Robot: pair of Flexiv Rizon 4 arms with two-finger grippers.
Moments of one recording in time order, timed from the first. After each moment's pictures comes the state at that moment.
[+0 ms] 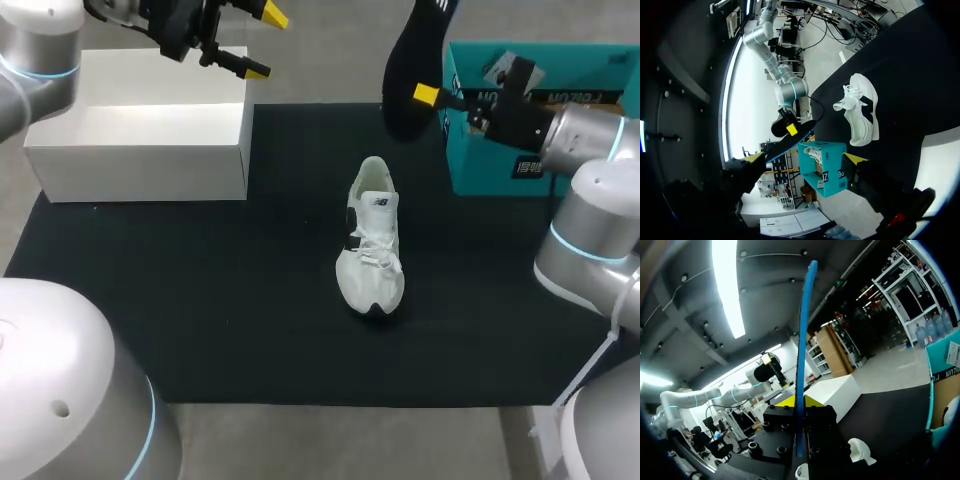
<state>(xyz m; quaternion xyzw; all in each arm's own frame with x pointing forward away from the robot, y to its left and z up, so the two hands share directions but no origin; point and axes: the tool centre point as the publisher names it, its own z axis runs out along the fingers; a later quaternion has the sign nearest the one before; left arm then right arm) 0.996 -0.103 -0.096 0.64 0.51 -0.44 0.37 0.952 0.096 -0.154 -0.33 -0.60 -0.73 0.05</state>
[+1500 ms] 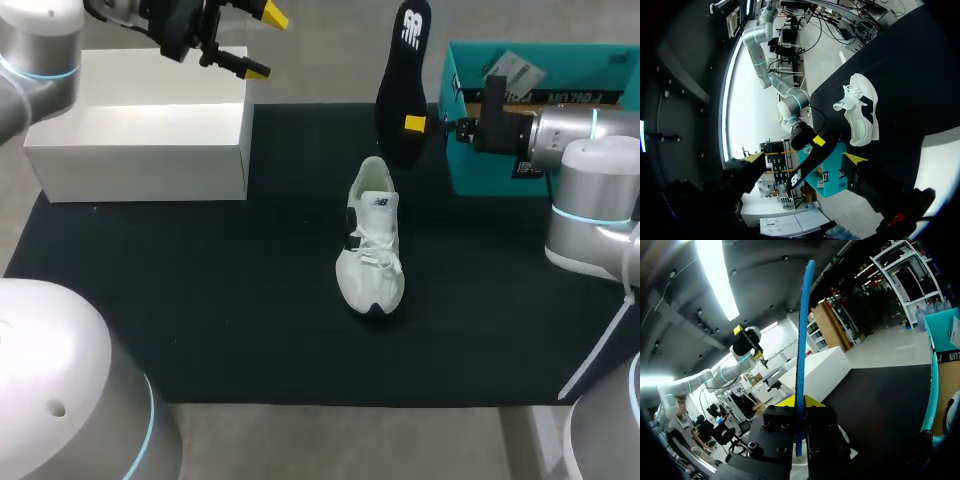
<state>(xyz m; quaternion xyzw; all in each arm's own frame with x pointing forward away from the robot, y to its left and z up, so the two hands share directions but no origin) 0.996 -0.103 -0.096 0.64 0.51 -0.44 0.37 0.995 0.096 -0.248 -0.34 -0.66 -0.66 0.10</state>
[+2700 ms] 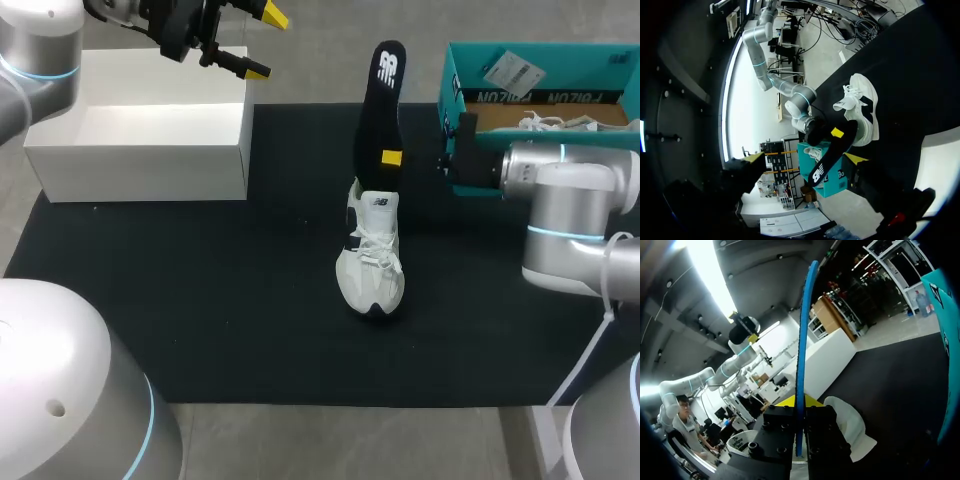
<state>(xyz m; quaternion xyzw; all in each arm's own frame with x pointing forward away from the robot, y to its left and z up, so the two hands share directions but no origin) 0.996 -0.104 -0.097 0.64 0.51 -0.44 0.37 0.974 0.131 -0.303 -0.35 -0.65 -0.66 0.14</state>
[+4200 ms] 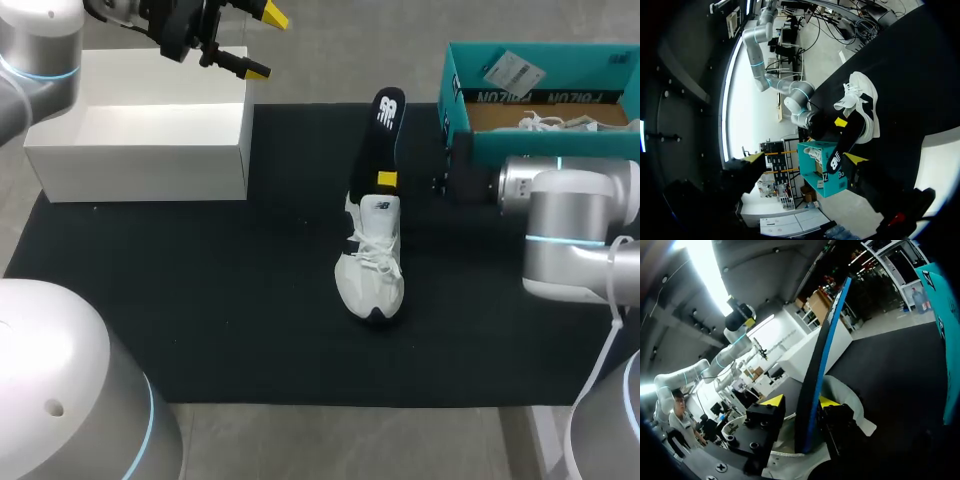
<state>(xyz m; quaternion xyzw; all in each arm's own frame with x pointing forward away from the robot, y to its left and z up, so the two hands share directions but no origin) 0.996 -0.104 -0.097 0.64 0.51 -0.44 0.37 0.951 0.134 -0.325 -0.36 -0.67 -0.63 0.13</state>
